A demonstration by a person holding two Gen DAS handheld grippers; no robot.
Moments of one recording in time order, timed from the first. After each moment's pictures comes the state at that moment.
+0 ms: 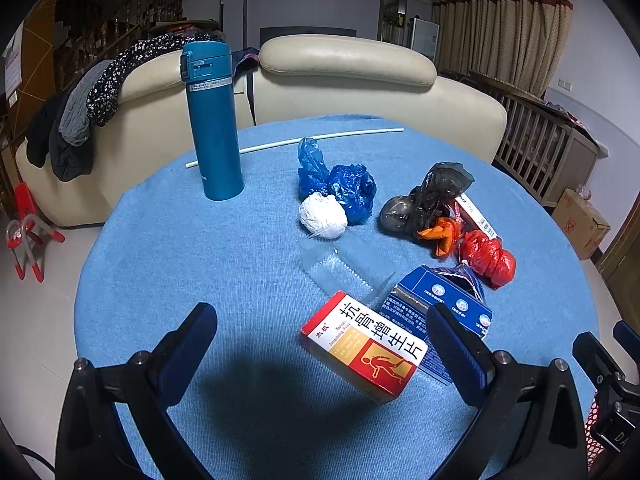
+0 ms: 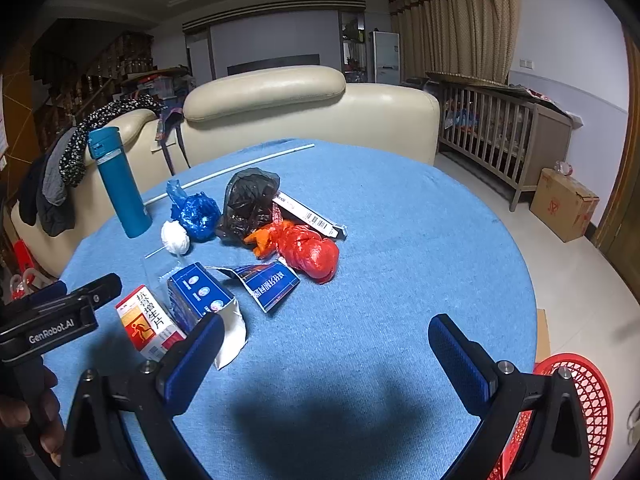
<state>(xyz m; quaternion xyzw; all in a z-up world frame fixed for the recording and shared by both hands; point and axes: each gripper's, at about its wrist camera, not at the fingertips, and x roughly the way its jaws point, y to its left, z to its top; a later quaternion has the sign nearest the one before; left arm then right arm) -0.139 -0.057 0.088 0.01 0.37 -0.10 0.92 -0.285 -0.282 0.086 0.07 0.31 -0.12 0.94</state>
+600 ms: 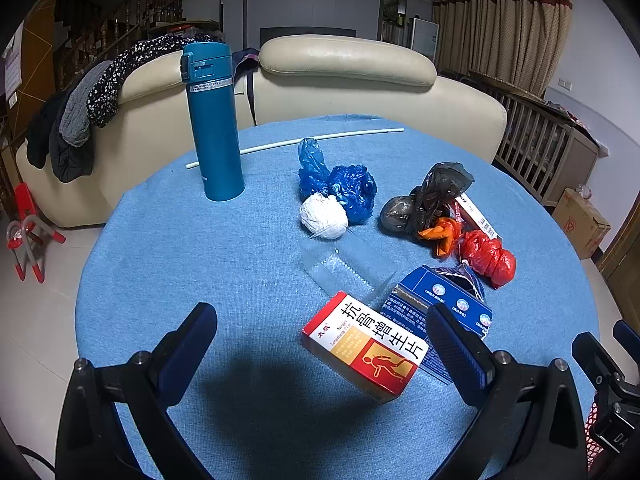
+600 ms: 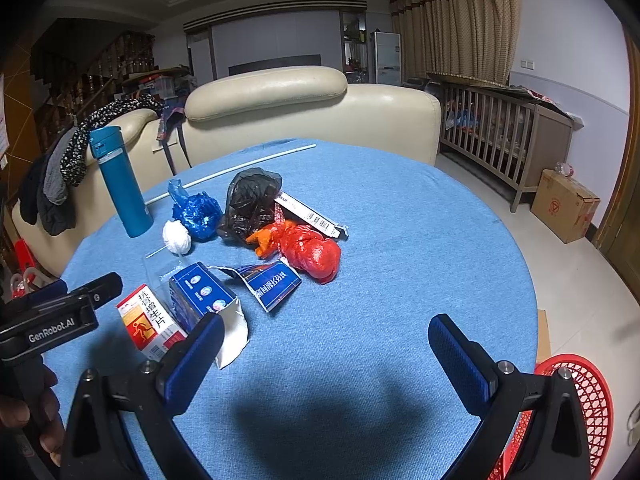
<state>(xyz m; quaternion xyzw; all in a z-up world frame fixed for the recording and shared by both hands) -0.139 -0.056 0.088 0.01 0.37 -0.10 0.92 -0.285 -0.281 0.086 0.07 0.31 -0.12 0.94</state>
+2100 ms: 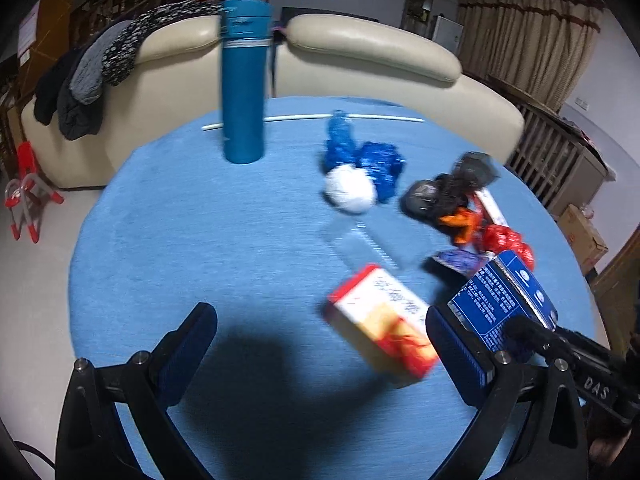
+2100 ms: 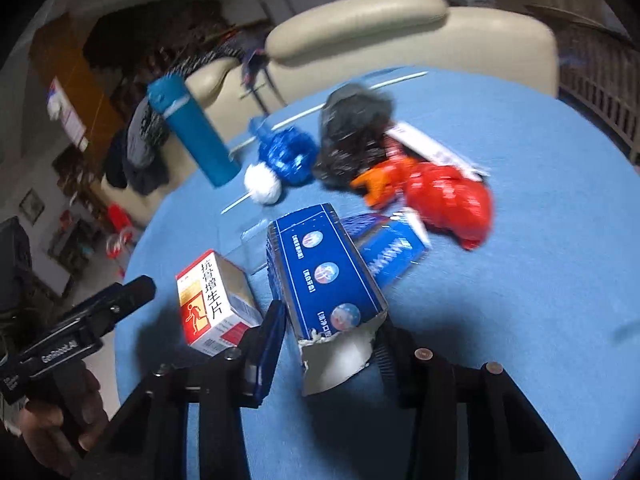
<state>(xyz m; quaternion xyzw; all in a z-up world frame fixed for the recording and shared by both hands) -0.140 -0.038 0.075 -0.04 0.41 -0.09 0.91 -0.223 -0.284 0.043 0.15 0.39 0.09 0.90</state>
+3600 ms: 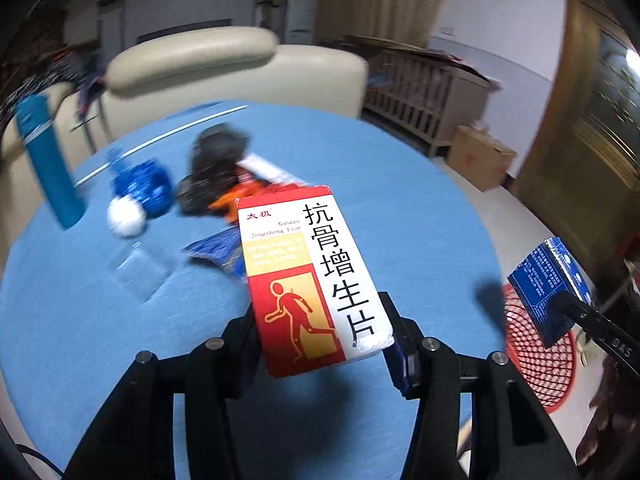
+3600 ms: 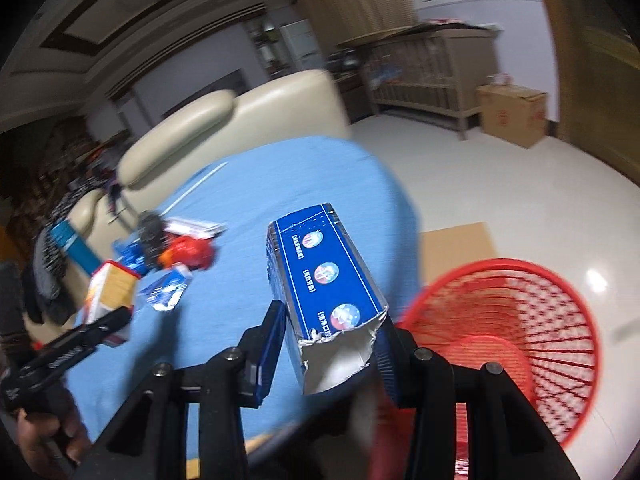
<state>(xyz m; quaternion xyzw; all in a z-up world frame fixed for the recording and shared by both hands) -0.207 -0.194 0.091 0.08 0.38 -0.31 0.87 -0.419 -0.442 0.058 0.25 0.29 -0.21 0.90</state>
